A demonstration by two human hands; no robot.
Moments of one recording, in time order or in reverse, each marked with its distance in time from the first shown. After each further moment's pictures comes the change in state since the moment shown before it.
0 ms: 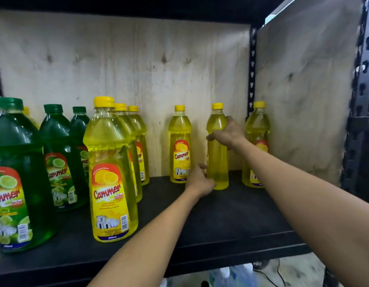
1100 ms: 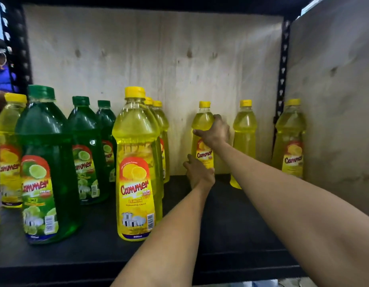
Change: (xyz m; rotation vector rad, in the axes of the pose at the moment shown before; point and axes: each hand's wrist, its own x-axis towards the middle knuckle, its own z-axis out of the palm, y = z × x) left_hand 0.038 -0.021 -0.034 0.094 0.397 -0.081; right_hand -0.003 -0.053 0.101 0.078 0.099 -0.103
